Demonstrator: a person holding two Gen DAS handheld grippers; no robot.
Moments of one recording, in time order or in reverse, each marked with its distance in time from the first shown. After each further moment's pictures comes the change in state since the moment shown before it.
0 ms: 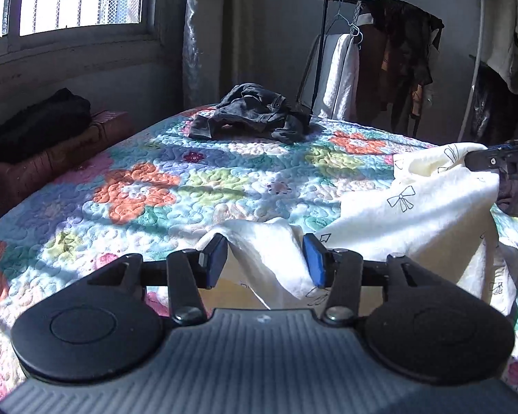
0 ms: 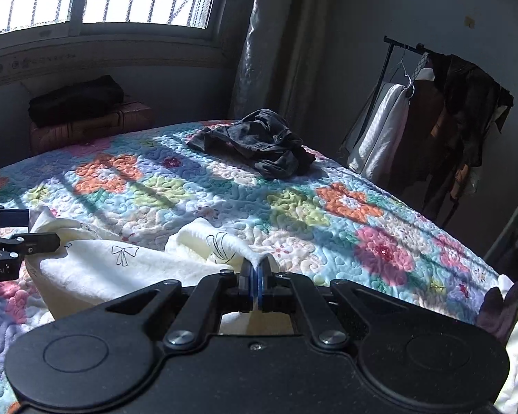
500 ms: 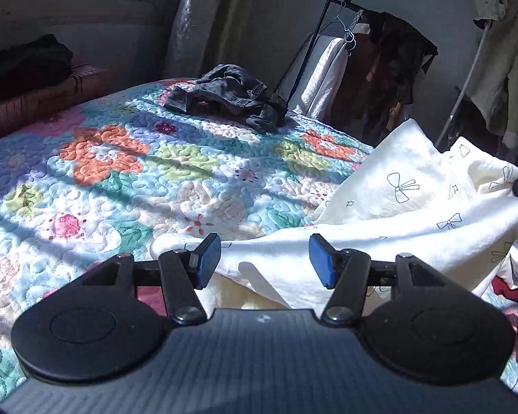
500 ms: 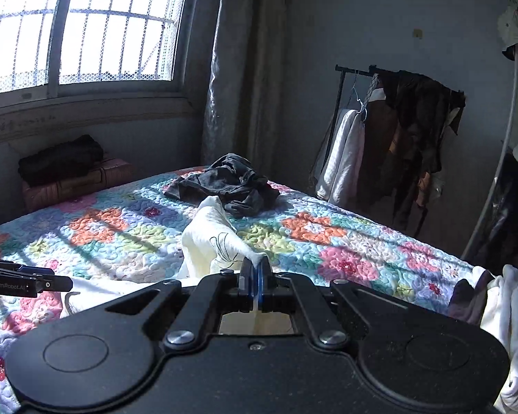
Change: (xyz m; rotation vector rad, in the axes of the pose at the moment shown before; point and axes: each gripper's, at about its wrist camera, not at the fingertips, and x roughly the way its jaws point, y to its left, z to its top) left arm 0.001 0.009 0.001 -0.115 0.046 -0.136; right arm -0.086 -0.037 -0.027 0.149 -0.088 -0.051
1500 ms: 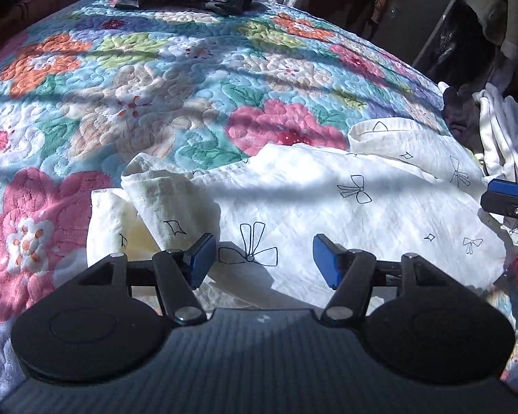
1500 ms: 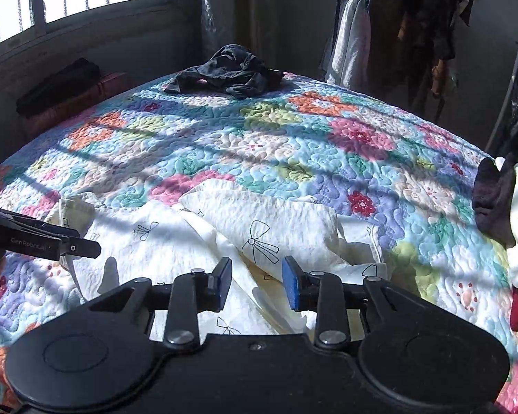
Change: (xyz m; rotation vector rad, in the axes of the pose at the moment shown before) left arm 0.063 -0.044 -0.054 0.044 0.361 -0.053; right arm 0.036 -0.012 -0.082 0.061 0.285 0.140
